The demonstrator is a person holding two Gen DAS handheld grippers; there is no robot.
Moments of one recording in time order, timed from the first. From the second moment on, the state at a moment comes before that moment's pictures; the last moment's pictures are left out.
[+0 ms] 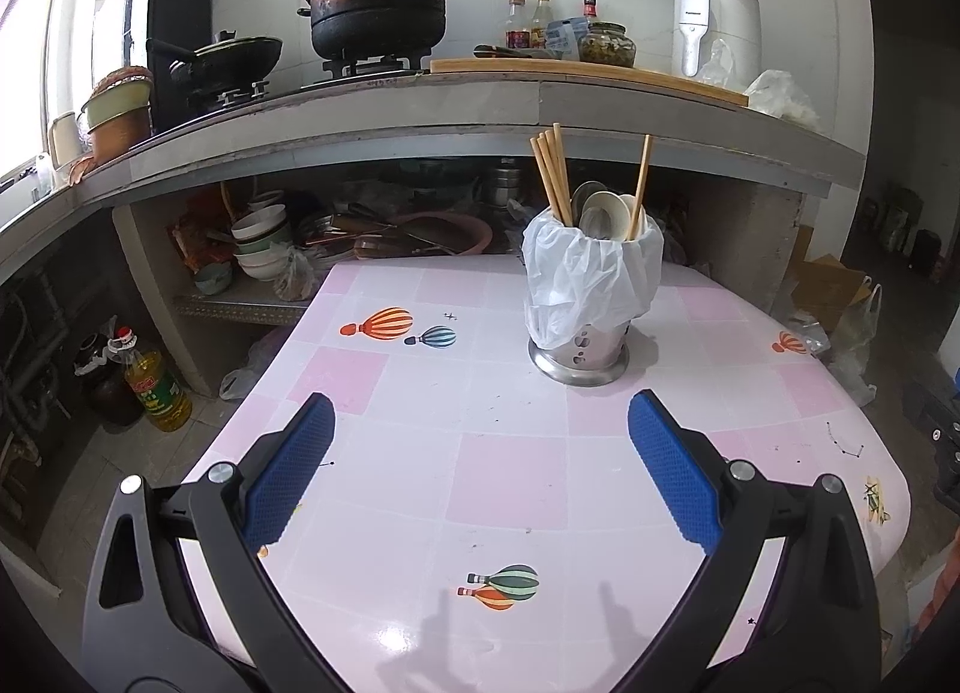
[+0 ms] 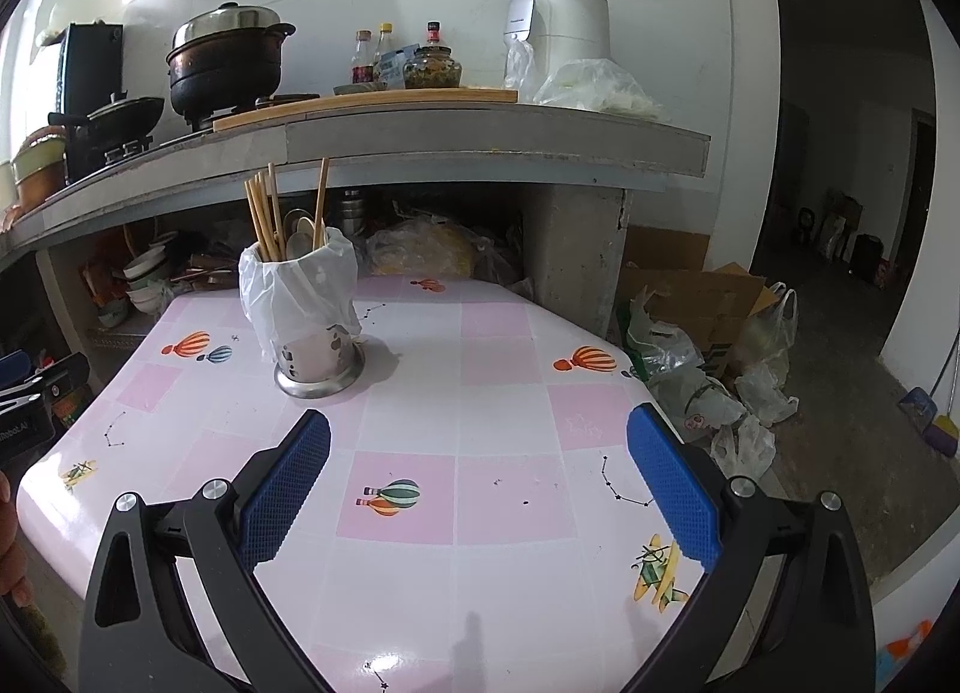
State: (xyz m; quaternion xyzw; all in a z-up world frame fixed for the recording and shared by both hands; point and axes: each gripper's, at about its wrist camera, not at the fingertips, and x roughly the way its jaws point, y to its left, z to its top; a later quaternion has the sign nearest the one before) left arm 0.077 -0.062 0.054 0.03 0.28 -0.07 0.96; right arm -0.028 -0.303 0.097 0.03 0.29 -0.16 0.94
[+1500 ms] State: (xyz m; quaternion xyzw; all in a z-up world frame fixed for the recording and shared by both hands) left arm 0.082 -0.040 0.051 0.02 0.29 -0.05 0.96; right arm -0.023 -0.291 0.093 0.01 0.30 -0.15 0.94
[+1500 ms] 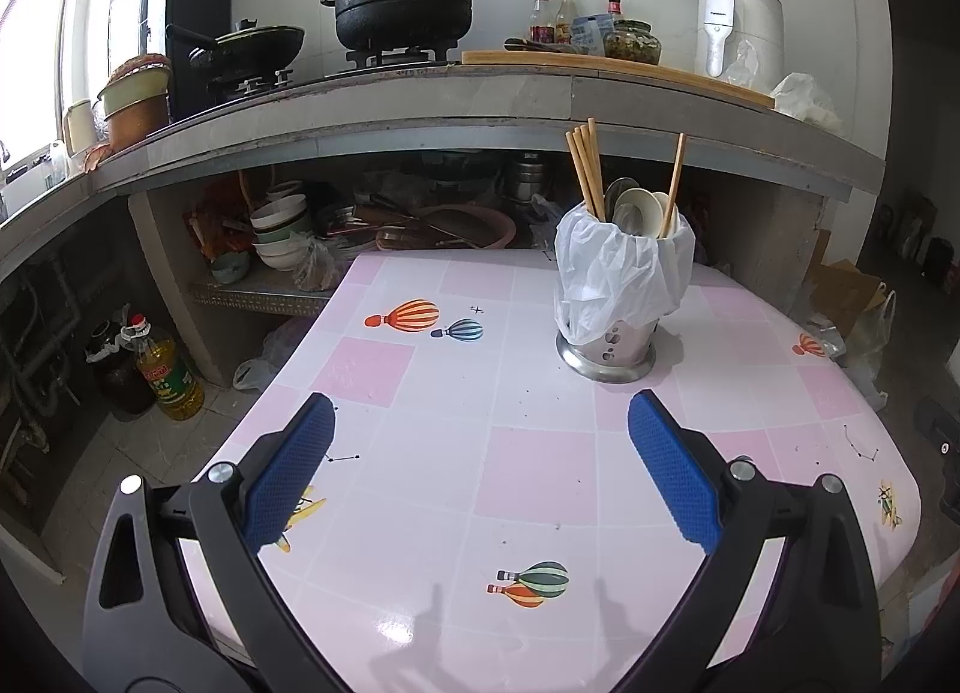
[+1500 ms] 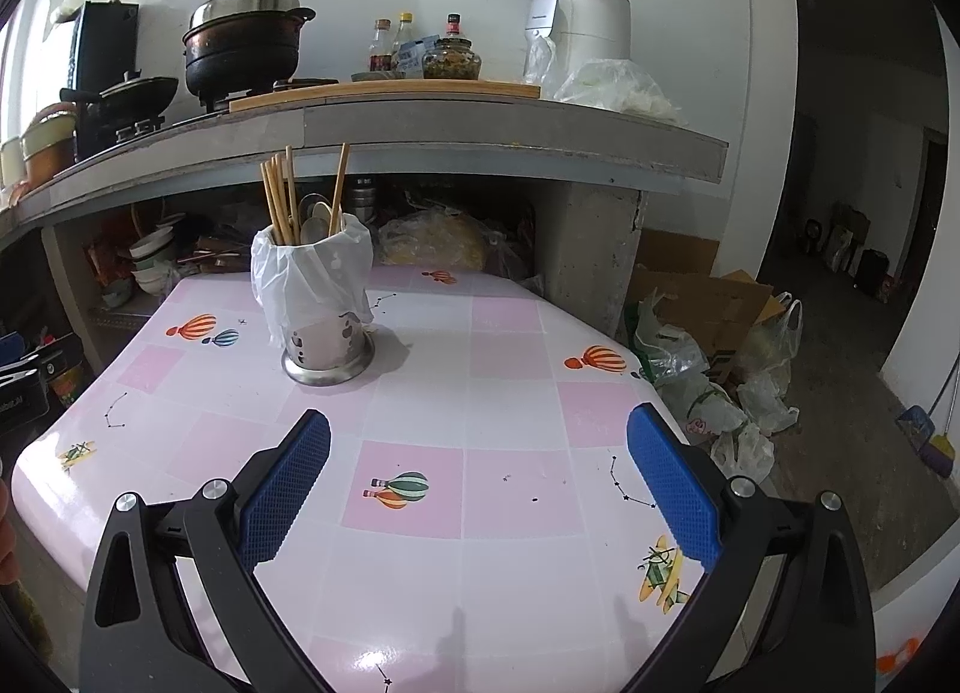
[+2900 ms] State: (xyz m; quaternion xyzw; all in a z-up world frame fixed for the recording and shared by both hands) left arm 0.082 -0.042 0.051 0.03 0.29 -0.05 0.95; right arm -0.020 -0.285 0.096 0.01 0.30 -0.15 0.94
